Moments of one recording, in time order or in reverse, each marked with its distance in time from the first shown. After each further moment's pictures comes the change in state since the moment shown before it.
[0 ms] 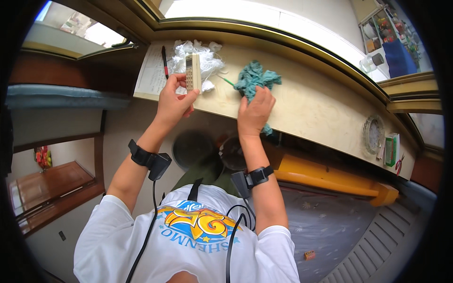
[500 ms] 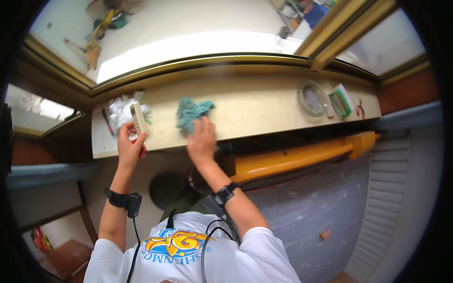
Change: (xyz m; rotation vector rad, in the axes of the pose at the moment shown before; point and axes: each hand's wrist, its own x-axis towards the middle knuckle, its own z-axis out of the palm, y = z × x) left_hand -0.004 0.015 0.026 0.076 0.020 -0.036; right_hand -0.025 0.022 -0.037 -0.014 -0.004 0.047
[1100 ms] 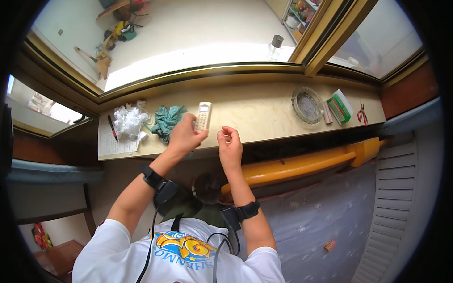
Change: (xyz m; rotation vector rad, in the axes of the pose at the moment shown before) left_hand -0.004 0.070 0.148 0.331 -0.327 0.209; right_hand 0.013 0.059 -0.081 0.736 -0.017 0.572
